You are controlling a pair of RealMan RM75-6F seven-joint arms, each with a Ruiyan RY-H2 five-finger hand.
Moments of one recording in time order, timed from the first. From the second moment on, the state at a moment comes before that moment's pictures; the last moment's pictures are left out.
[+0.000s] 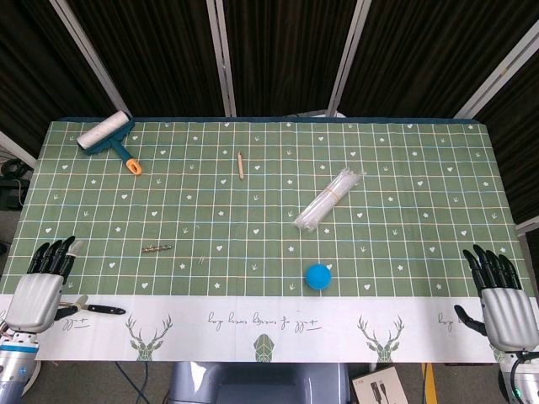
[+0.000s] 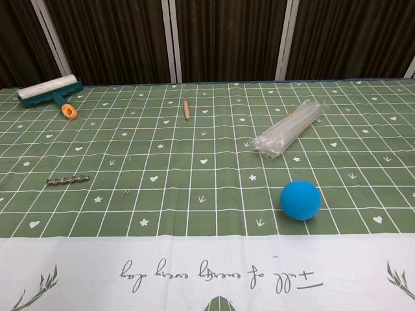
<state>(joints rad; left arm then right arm) -0.13 -1.22 0.01 -1.61 1.50 1.44 0.21 0.04 -1.13 0.04 -1.61 -1.54 1.52 -0.11</state>
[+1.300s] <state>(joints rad) -0.53 -1.61 -0.25 -1.49 0.83 1.14 0.72 0.03 -1.12 0.03 -1.62 -1.55 1.52 -0.08</state>
